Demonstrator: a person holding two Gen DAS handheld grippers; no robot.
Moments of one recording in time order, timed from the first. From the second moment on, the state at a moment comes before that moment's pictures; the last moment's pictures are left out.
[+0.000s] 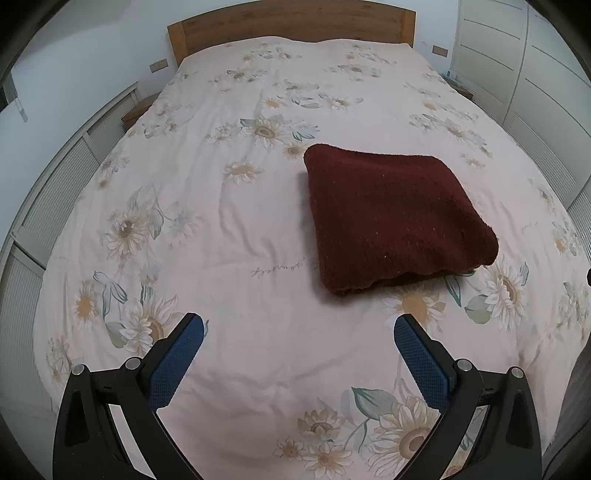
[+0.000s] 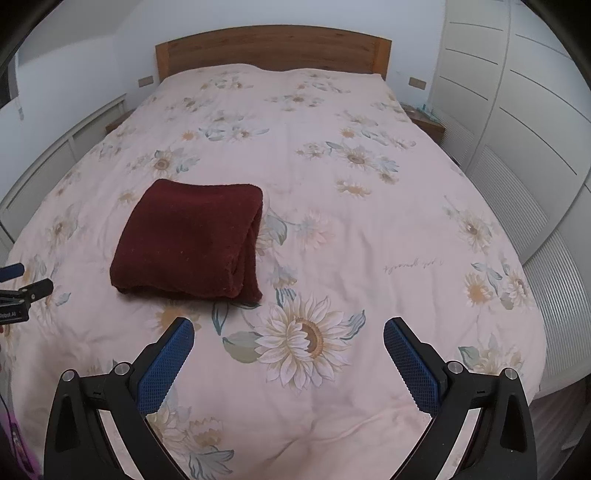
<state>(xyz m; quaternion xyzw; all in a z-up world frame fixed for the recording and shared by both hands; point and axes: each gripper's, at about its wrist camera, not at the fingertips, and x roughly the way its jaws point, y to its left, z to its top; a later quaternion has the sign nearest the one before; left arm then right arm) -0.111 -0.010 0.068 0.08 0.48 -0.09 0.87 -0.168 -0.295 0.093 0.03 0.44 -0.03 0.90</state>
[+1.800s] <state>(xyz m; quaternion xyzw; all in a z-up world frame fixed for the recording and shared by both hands) -0.118 -0.017 0.061 0.09 0.49 -0.09 0.86 -0.176 -0.294 0.094 0.01 0.44 -0.03 0.90</state>
